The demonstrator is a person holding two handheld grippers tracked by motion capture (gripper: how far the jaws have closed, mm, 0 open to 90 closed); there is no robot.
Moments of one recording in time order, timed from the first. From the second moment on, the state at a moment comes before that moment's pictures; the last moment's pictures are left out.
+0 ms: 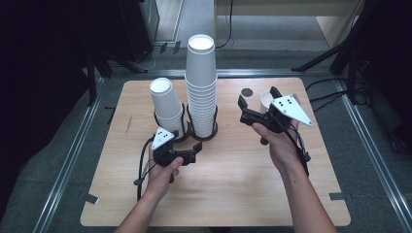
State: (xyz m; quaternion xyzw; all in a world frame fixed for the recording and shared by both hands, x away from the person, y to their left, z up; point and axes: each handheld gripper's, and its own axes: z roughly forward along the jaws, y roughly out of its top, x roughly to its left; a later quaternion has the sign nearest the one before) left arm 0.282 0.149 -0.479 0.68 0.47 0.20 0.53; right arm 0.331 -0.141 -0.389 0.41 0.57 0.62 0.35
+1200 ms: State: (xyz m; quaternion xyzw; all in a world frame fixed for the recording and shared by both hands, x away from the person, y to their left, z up) left arm 0.327 0.103 -0.464 0.63 0.46 0.31 0.54; right arm 0.349 -0.088 -0.352 0.36 0.60 0.65 0.30
